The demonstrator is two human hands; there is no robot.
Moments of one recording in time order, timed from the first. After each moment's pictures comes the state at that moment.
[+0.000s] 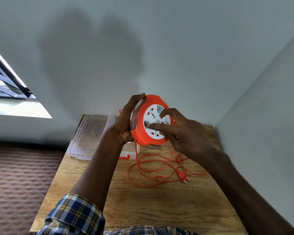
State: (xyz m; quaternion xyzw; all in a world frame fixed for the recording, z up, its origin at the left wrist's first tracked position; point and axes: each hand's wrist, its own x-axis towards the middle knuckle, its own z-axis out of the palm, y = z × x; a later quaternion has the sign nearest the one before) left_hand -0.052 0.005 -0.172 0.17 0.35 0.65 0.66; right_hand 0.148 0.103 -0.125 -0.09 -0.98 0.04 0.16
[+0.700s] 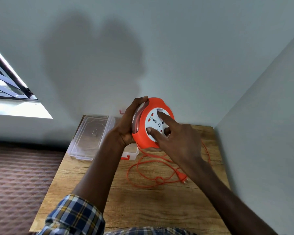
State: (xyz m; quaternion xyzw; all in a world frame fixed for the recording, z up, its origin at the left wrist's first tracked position) left_hand -0.044 0.003 -0.168 0.17 0.35 0.65 0.65; right_hand 0.131 0.070 -0.151 -0.31 -0.91 0.13 0.23
